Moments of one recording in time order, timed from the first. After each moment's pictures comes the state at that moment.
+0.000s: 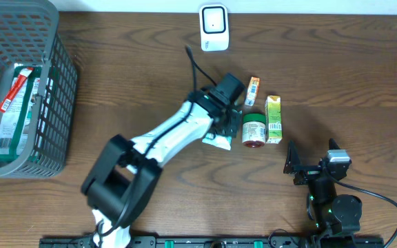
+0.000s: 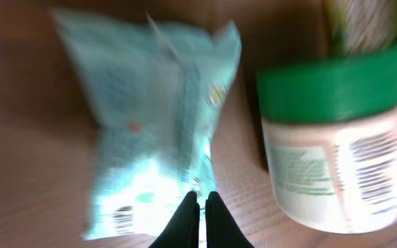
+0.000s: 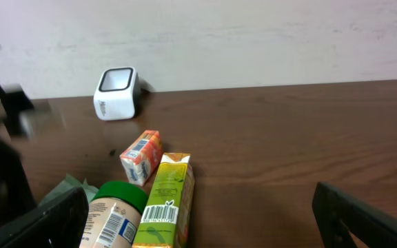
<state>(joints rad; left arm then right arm) -0.70 1.96 1.38 -0.67 0.16 -0.43 0.08 0.01 0.01 -0.07 0.00 0.11</state>
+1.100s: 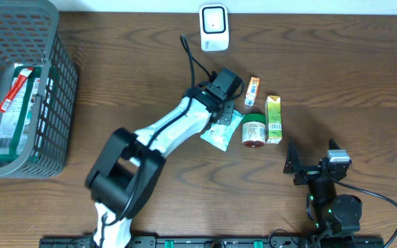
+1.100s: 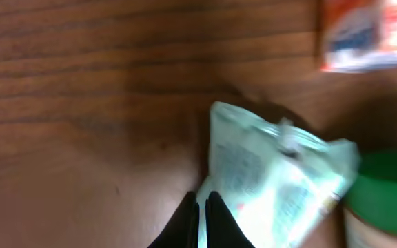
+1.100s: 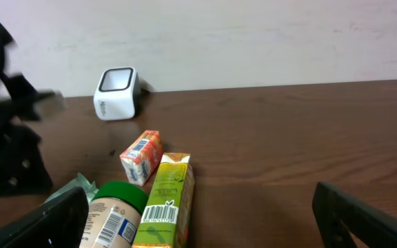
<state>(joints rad) -0.66 2.00 1.41 -0.57 -0.07 -0.41 0.08 0.01 0.01 -0.07 0.00 0.11</state>
